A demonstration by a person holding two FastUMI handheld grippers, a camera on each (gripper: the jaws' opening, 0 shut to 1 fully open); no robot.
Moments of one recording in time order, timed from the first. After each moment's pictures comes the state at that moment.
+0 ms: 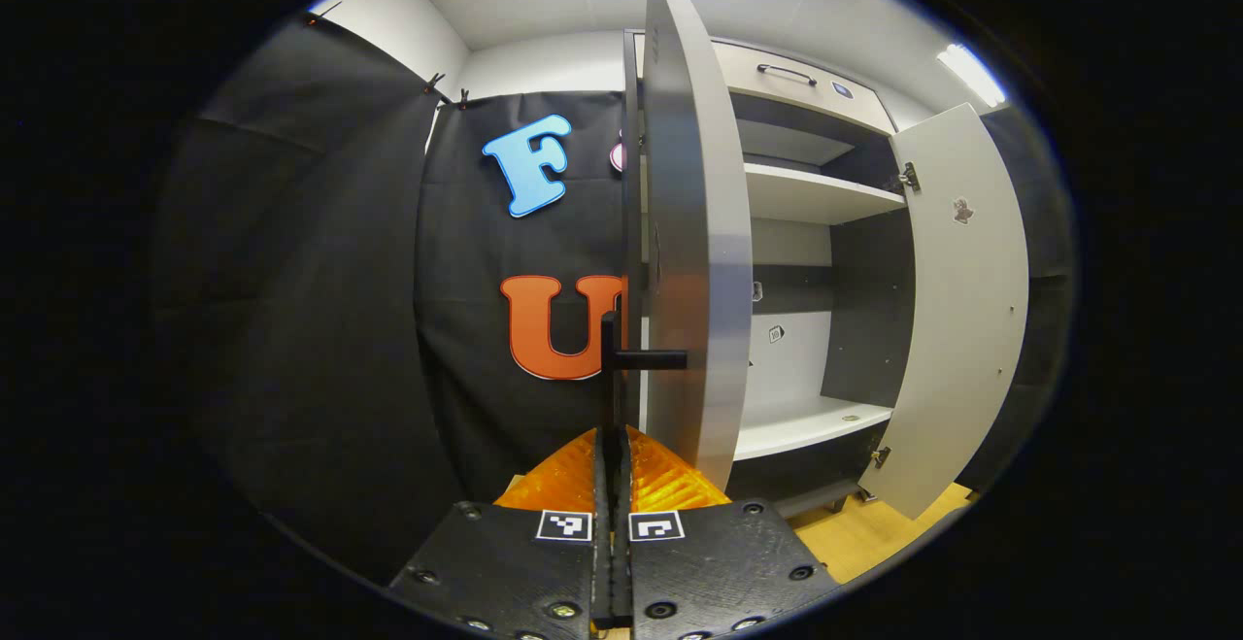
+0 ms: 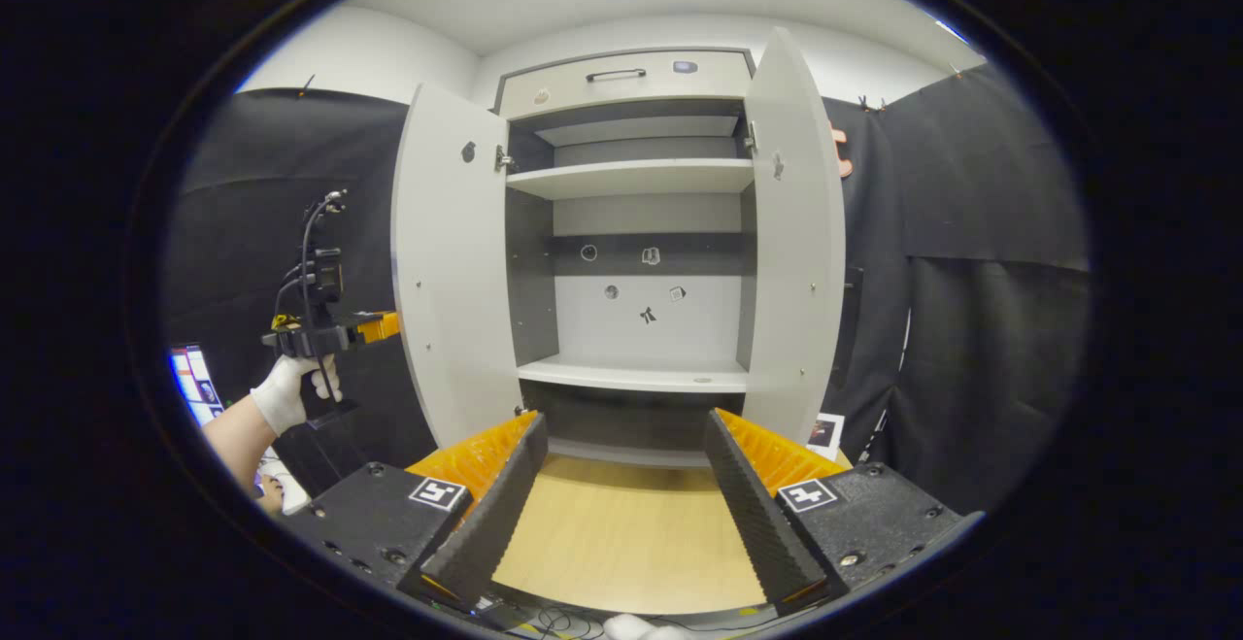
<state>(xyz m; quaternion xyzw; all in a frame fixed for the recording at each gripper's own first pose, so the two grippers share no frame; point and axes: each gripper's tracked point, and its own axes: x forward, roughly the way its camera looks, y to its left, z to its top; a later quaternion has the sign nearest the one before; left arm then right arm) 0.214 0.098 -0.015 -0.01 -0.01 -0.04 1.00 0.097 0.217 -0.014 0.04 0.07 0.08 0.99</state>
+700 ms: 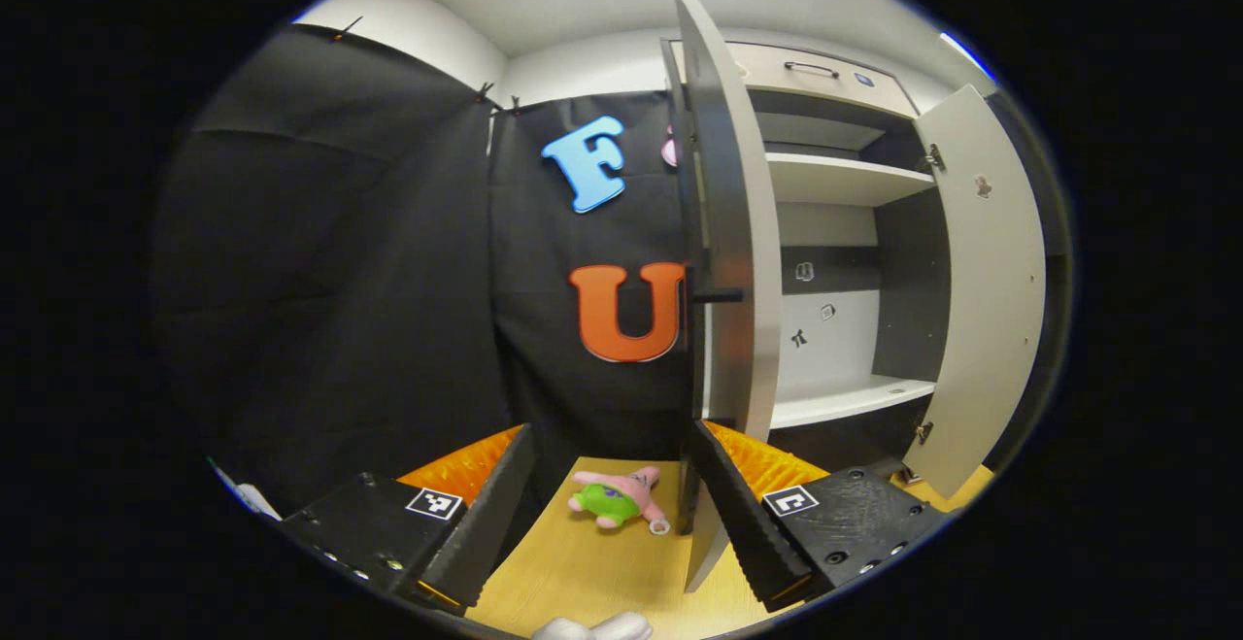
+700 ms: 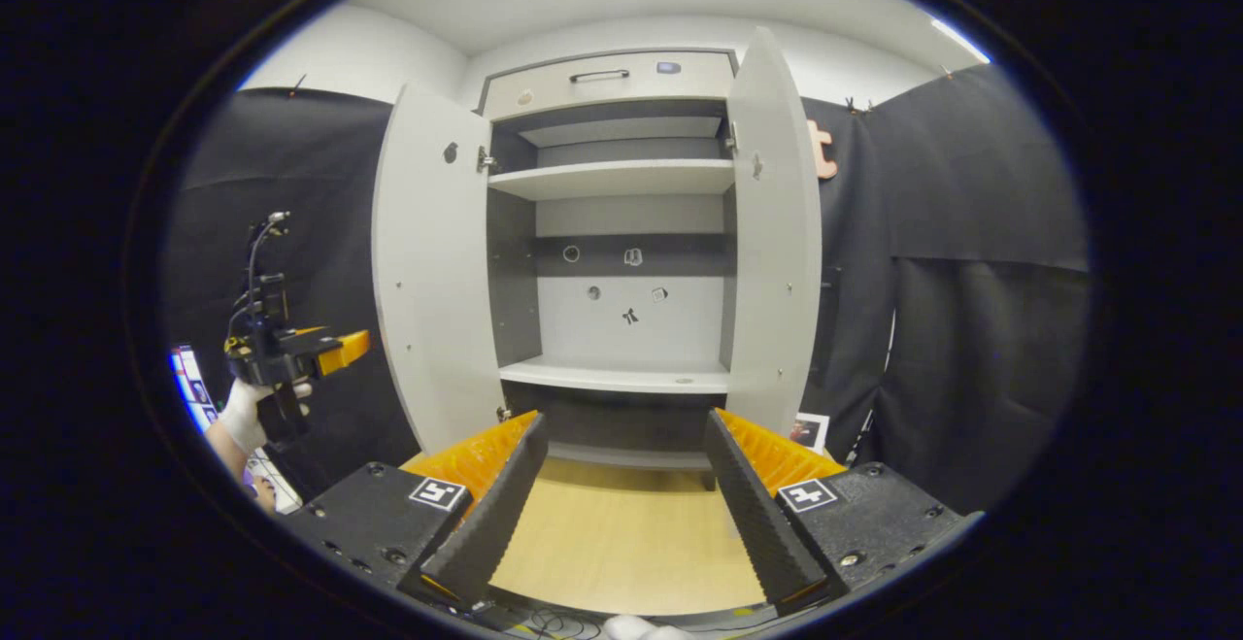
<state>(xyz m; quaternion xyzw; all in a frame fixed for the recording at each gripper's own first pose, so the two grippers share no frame) 0.142 0.148 -0.045 0.00 0.01 0.07 1.00 0.102 0.196 -0.015 0.04 0.06 0.05 1.00</state>
